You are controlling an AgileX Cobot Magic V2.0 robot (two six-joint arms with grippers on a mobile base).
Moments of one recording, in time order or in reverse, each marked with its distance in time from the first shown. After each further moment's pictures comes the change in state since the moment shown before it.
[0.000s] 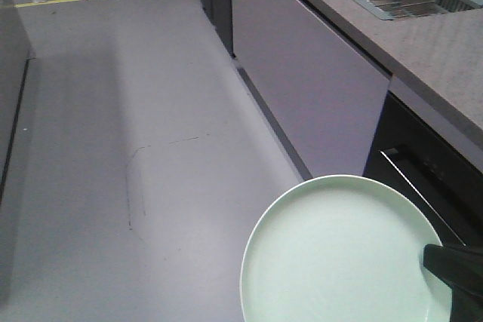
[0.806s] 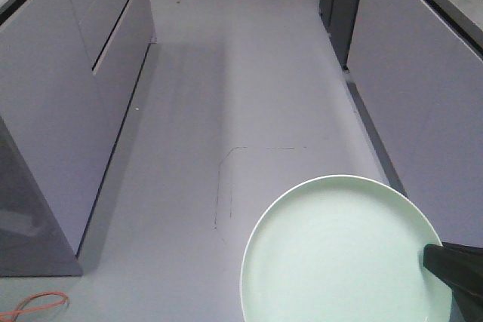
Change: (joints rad) left arm 0.000 0.000 0.000 0.000 0.000 0.000; right arm 0.000 0.000 0.000 0.000 0.000 0.000
